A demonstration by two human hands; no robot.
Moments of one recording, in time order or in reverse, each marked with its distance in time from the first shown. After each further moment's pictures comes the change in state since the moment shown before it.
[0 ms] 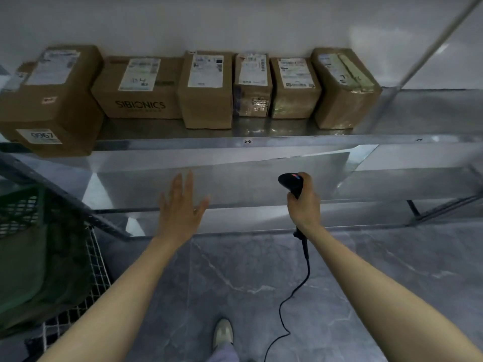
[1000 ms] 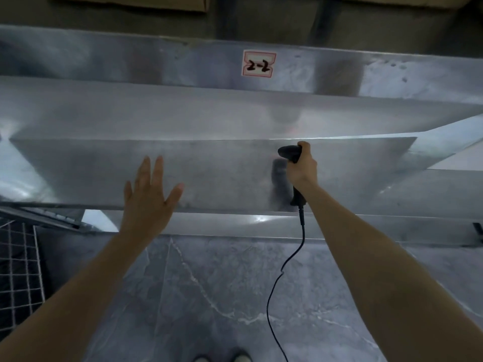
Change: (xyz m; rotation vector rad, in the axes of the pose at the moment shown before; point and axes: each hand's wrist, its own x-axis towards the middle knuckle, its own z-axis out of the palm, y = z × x) left_hand 0.154 -0.084 0.221 -0.024 0.066 -0.139; right_hand 0.250 0.182 0.210 -0.053 -0.159 0.142
